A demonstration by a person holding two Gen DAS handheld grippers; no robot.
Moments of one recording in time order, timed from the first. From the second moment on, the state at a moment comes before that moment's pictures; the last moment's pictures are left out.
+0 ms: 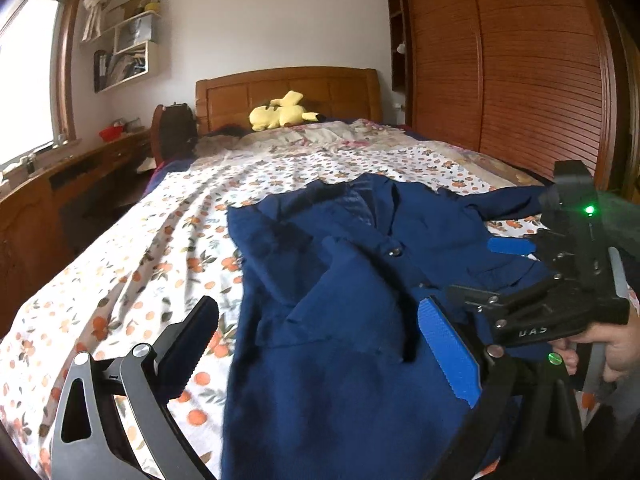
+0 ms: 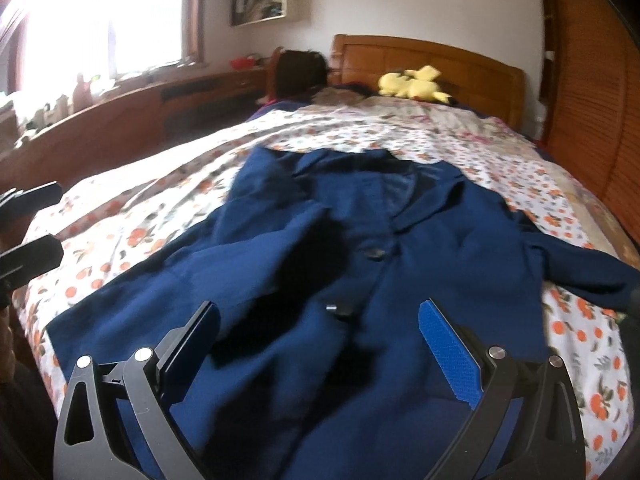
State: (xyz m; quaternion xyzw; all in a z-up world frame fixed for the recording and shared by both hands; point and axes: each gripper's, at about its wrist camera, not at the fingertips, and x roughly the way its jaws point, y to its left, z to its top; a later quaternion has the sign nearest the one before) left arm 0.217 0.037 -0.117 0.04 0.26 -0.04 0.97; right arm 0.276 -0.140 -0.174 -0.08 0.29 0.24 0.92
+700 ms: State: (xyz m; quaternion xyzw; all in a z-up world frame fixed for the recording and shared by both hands) left arm 0.191 0.098 -0.127 0.03 0.27 -0.01 0.96; right arm 0.289 -0.040 -0.226 -0.15 0.37 0.31 0.86
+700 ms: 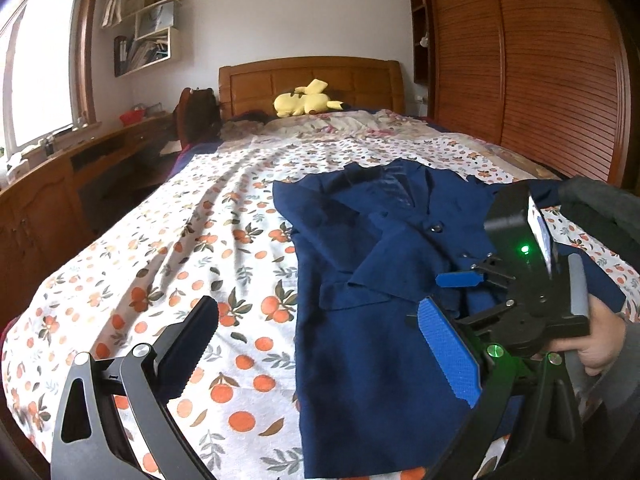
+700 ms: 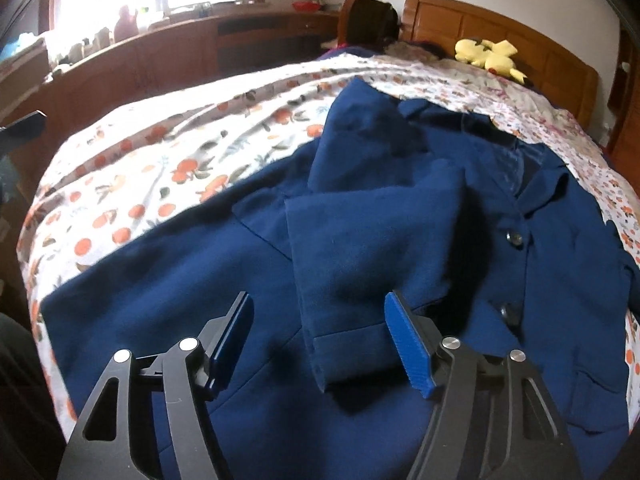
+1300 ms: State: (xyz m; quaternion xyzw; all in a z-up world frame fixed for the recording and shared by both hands) left arm 0.193 0.089 -0.132 0.03 0.28 -0.02 0.96; right arm 0.290 -0.062 -0.215 -0.13 0.35 0.30 0.88
